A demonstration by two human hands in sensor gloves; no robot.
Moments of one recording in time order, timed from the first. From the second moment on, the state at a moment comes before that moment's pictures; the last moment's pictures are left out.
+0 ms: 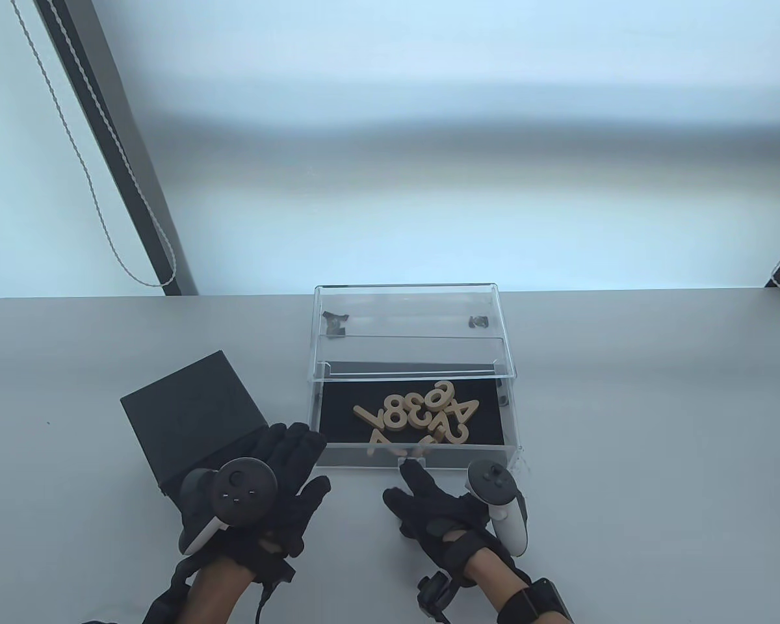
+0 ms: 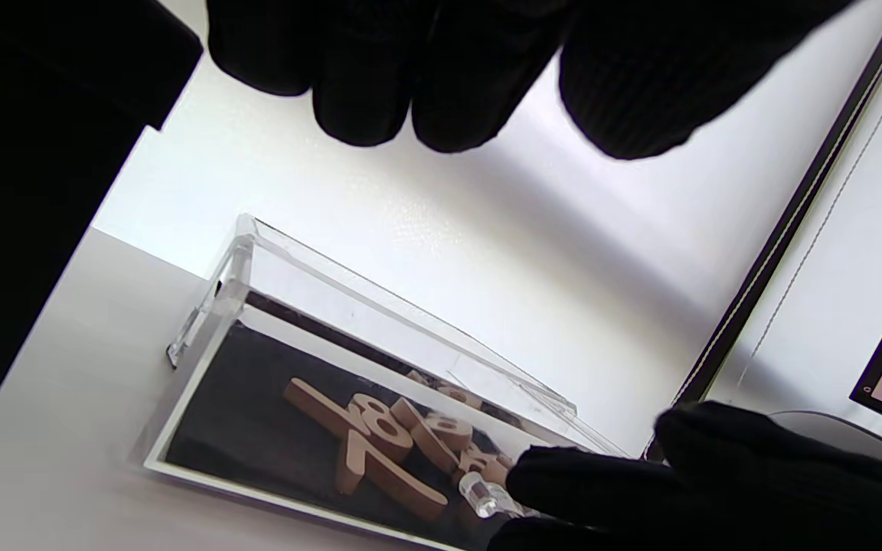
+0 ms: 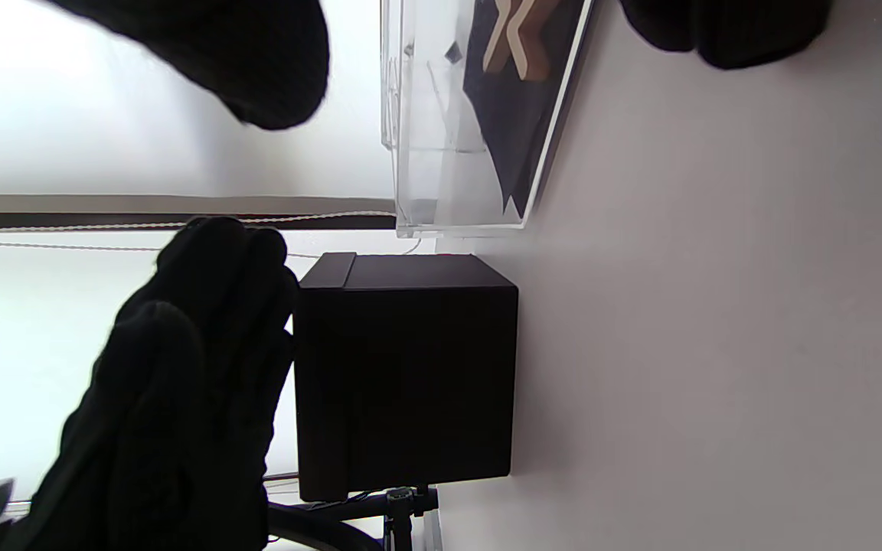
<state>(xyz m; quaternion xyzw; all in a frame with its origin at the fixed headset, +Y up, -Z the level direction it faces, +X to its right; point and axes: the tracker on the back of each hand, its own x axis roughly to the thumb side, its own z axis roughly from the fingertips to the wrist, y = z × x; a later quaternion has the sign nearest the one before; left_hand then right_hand) -0.192 -0.684 -0.287 0.03 -0.16 0.27 0.95 0.080 -0.791 -0.305 0.07 0.27 0.70 0.66</state>
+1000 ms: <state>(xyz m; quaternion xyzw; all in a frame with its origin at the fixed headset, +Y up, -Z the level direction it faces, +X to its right) -0.189 -0.706 -0.293 -0.04 -0.15 0.25 0.96 0.087 -0.794 -0.334 0.06 0.22 0.71 0.67</state>
